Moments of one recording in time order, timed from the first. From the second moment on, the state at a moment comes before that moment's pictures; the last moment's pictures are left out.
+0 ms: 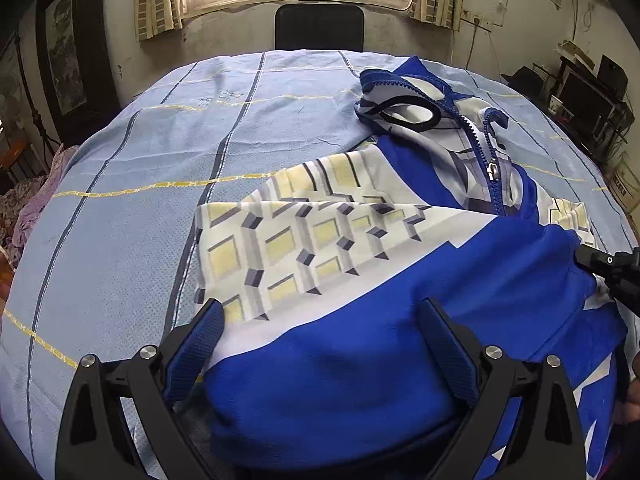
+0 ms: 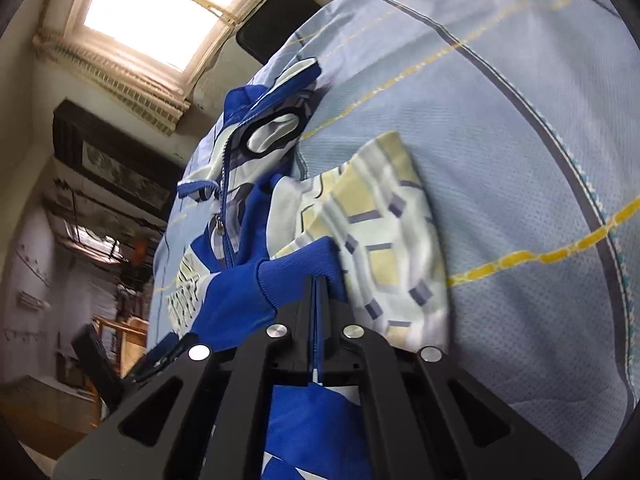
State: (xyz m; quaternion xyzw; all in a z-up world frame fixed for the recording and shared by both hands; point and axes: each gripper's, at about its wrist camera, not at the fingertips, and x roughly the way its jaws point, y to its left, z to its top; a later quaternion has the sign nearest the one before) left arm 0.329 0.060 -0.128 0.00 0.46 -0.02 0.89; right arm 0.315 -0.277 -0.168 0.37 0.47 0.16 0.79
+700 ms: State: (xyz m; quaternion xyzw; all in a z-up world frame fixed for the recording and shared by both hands) left arm 0.304 0.034 -0.129 0.06 0.44 0.02 0.89; right arm 0.385 -0.225 -0.082 0.28 0.42 0.10 0.85
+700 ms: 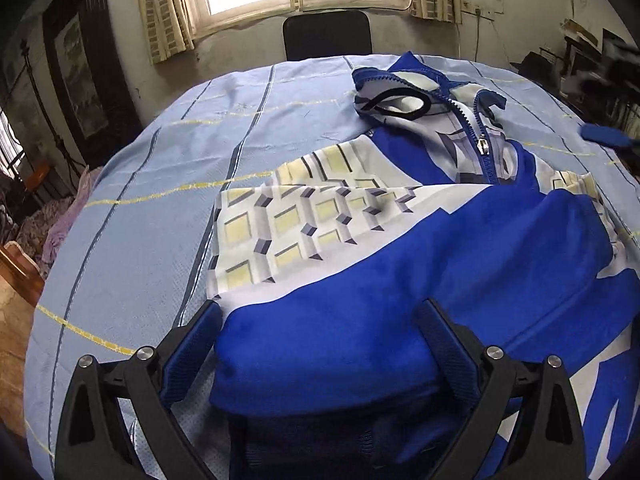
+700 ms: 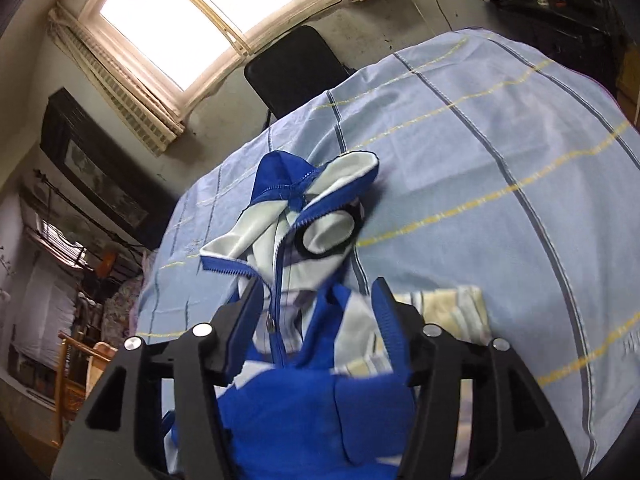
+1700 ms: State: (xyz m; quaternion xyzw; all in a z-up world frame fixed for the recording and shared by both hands) left arm 0.319 0.074 -0.110 -0.04 0.43 0.04 0.90; right arm 0.421 -0.187 -0.031 0.17 0.36 0.14 0.91
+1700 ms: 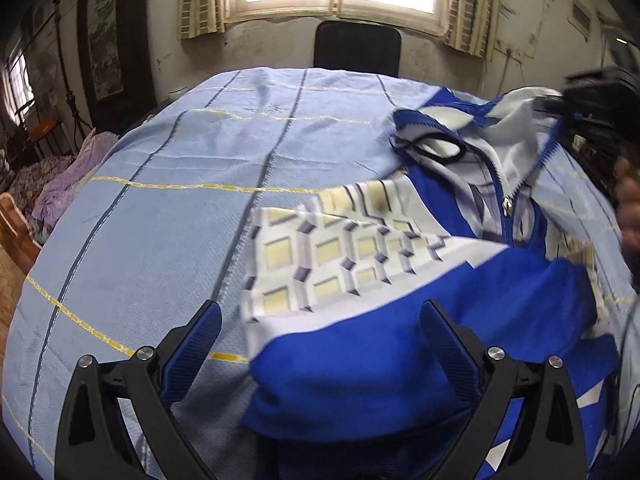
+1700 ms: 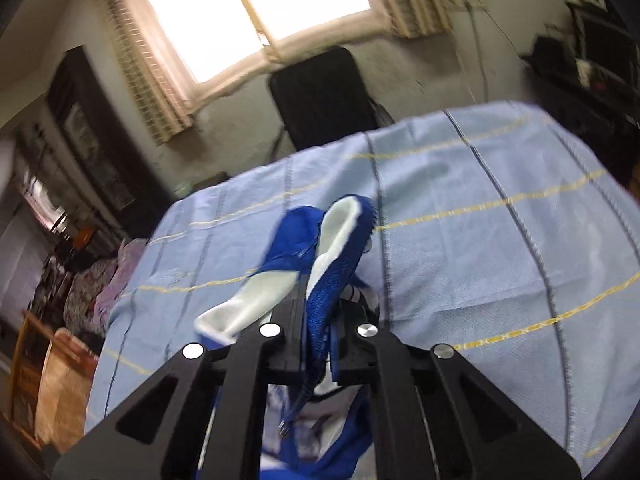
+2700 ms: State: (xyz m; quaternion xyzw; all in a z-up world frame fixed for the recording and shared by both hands) left arm 0.286 0.079 -0.088 -0.04 0.39 0.03 0.92; right arm 0.253 -0.252 -0.065 0.24 0.41 0.16 0.87
